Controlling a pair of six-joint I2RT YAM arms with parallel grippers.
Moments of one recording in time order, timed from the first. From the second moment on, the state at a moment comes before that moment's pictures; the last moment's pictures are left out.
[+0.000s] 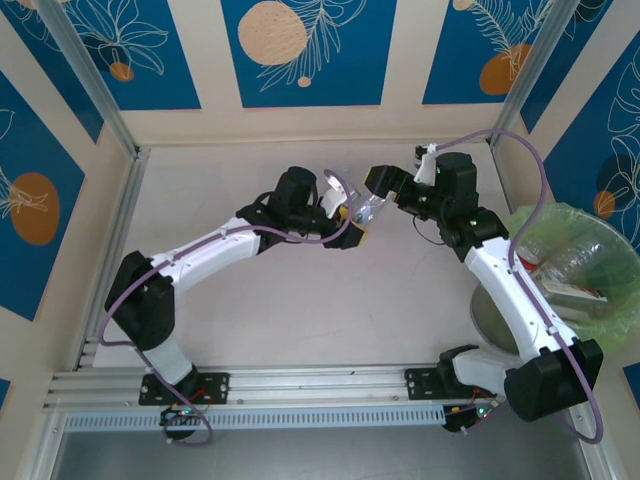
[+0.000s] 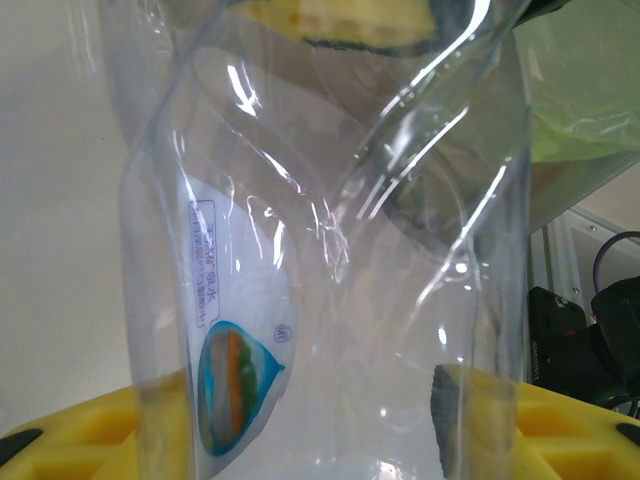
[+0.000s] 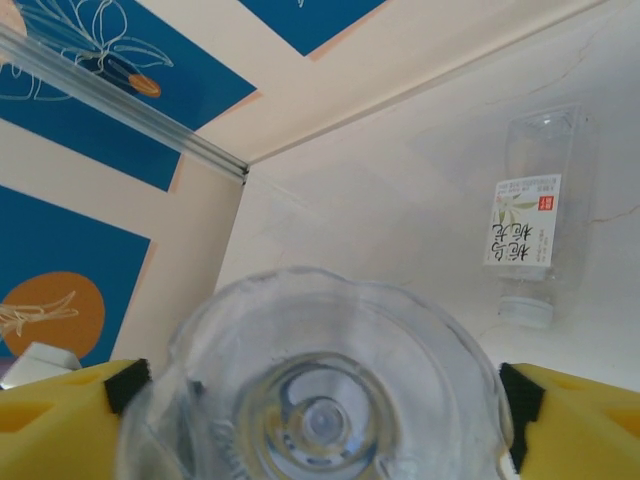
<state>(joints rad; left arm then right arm) -0.76 1.67 1.33 -0.17 0.59 -0.03 0.28 1.17 1.14 -0.39 -0.39 0.70</state>
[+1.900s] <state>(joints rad) -0.78 1.48 1.10 0.09 0.35 -0.09 0.31 1.12 1.14 -0.49 -0.33 0.53</state>
